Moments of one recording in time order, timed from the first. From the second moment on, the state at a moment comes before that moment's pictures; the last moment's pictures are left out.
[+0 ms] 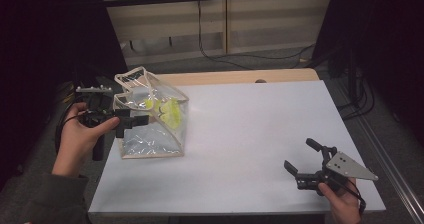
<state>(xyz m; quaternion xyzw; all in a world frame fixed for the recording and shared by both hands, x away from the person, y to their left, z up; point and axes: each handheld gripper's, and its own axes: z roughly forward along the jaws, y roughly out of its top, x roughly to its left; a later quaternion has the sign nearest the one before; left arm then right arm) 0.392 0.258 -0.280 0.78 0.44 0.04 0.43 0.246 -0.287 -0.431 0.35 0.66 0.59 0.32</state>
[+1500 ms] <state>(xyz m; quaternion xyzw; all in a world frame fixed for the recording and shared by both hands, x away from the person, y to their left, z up) 0.379 0.230 -0.333 0.80 0.42 0.00 0.43 0.246 -0.287 -0.431 0.35 0.65 0.59 0.32</state>
